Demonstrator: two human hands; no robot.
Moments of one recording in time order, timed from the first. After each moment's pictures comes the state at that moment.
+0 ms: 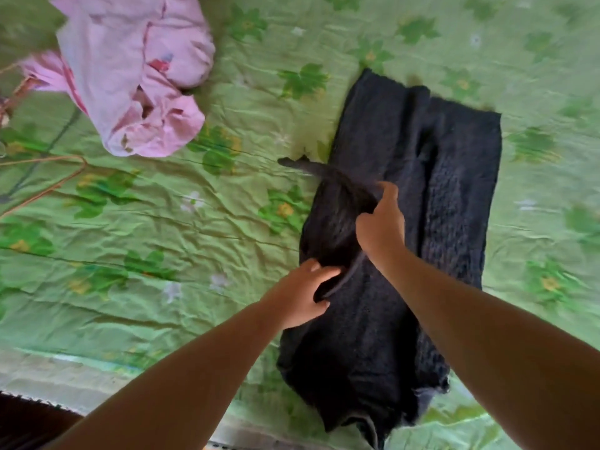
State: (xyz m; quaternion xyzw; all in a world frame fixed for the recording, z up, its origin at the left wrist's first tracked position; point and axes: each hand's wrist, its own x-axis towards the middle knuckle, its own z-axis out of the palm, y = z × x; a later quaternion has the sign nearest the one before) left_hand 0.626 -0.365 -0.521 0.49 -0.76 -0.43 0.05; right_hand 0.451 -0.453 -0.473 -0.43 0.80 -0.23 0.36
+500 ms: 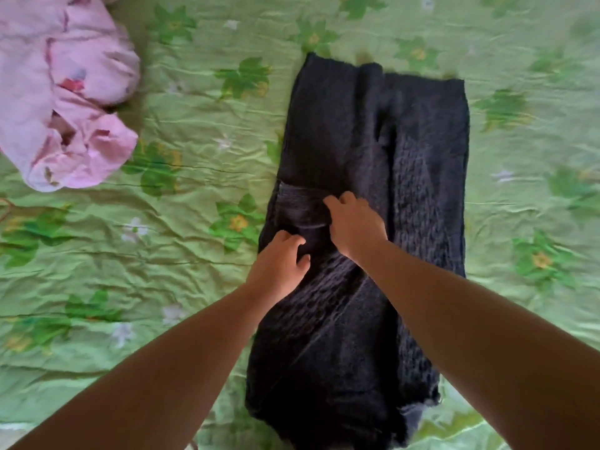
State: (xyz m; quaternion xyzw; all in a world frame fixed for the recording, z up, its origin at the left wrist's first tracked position) left_hand 0.567 -0.437 -0.549 0.58 -0.75 -0.33 0.05; right_hand 0.392 -0.476 -0.531 -0.71 0.68 0.08 0.13
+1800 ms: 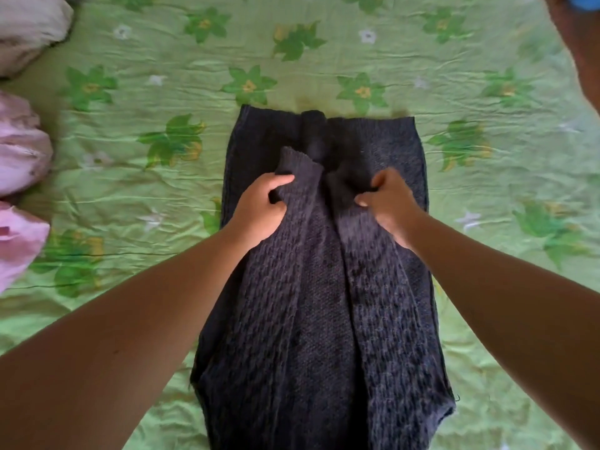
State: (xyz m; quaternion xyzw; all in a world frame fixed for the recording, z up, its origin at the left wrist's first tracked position) left_hand 0.462 -0.656 -0.538 0.55 -0.65 -0.48 0.21; right_hand 0.222 -0.607 -0.527 -0.34 0.78 -0.30 0.42
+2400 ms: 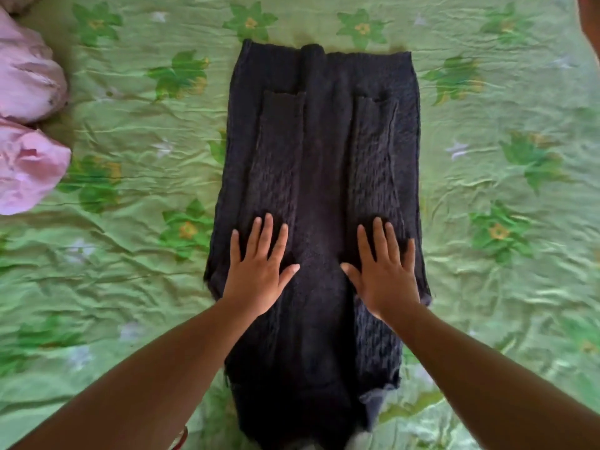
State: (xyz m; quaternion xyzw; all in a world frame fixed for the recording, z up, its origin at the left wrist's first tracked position) left_hand 0.530 -0.411 -0.588 0.51 -0.85 -0.08 -0.12; right_hand 0.282 -0.338 -0.573 -0.64 0.75 0.11 0.13
